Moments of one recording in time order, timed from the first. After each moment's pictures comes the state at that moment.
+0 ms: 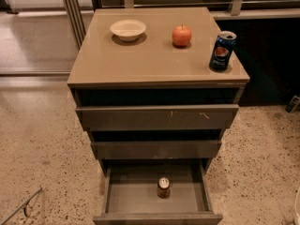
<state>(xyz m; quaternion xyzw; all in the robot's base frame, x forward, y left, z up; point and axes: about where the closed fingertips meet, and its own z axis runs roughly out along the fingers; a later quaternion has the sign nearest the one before) 0.349 -0.473 1.562 0.09 0.30 -0.54 0.78</state>
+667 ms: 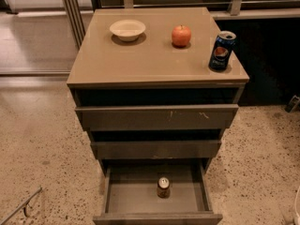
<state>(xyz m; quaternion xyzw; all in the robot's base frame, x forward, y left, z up) 0.345 -0.481 1.575 0.12 0.29 -0.54 0.78</state>
